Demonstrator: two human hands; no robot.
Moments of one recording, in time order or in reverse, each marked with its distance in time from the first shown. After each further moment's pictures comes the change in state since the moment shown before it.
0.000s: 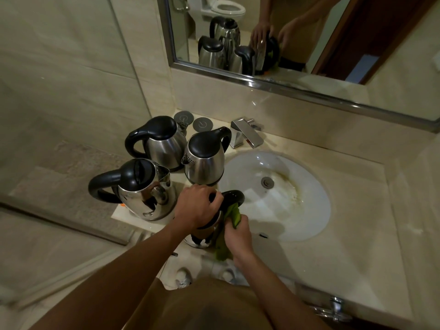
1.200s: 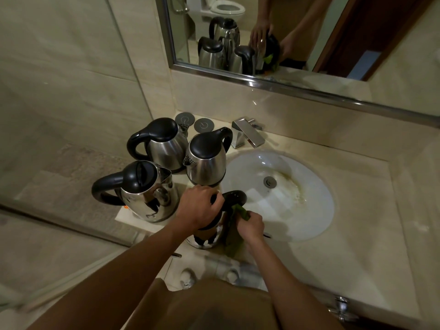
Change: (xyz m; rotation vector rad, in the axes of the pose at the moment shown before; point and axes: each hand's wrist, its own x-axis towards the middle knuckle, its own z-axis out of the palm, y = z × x) left_hand -0.002 -0.002 -0.006 -0.030 -0.025 0.077; right_hand 0.048 0.000 -0.015 -0.156 0.115 0.077
